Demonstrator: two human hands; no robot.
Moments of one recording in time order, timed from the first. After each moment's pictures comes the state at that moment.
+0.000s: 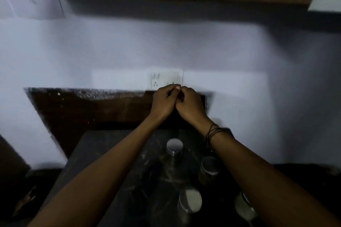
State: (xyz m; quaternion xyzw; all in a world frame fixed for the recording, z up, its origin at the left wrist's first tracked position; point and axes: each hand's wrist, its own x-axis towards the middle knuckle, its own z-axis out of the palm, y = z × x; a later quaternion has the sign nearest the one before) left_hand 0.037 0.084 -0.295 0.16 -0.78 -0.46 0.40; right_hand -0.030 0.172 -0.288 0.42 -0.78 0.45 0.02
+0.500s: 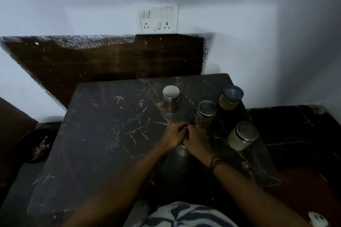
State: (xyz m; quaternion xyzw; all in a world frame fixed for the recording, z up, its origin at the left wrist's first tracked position) left_hand 0.109 0.200 -0.539 0.19 -0.86 -0.47 0.09; right_hand 0.044 0.305 -0.550 0.31 -0.91 0.20 -0.17
